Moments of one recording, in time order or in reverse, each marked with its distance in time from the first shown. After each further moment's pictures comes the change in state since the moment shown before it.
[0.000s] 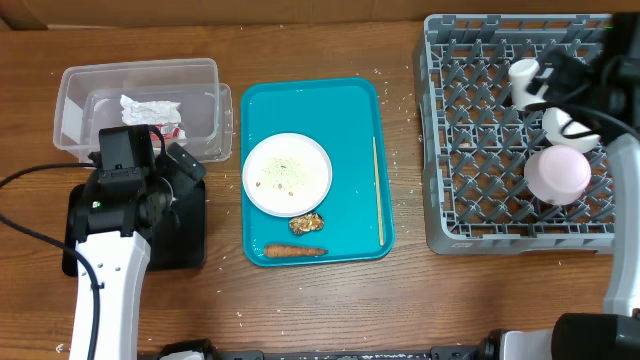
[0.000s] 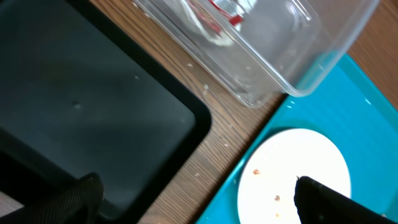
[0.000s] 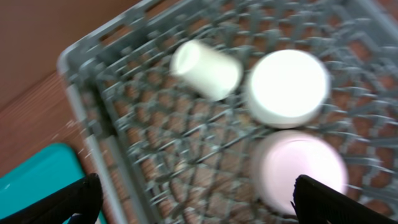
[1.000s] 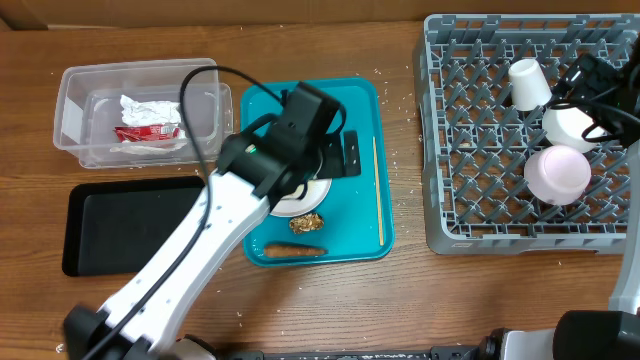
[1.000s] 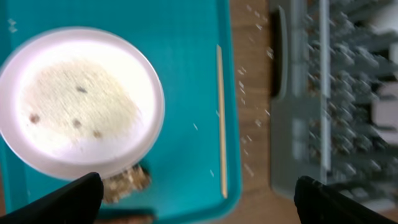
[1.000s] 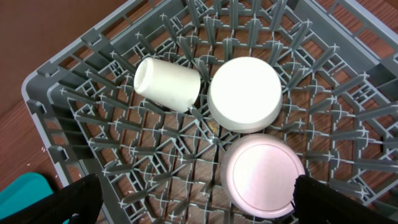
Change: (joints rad) left arm -0.696 0.347 0.412 -0.027 0.021 0.061; right arm -0.080 0.000 0.000 -0.003 0.015 0.004
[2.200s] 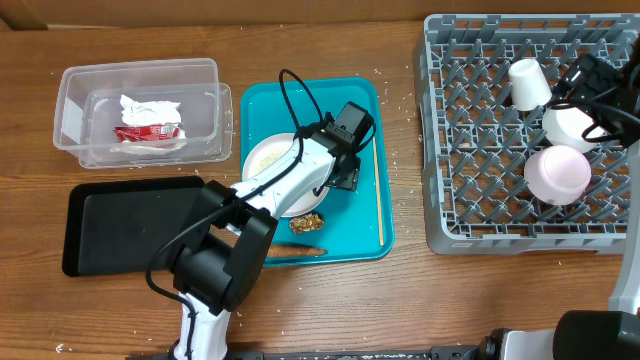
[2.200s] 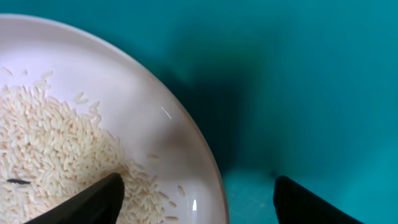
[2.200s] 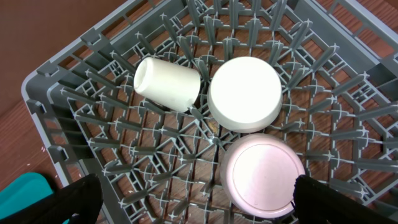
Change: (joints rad) left arm -0.026 0.502 0.003 0.172 -0.163 0.239; right arm 0.000 0.000 0.000 0.000 0.000 0.000
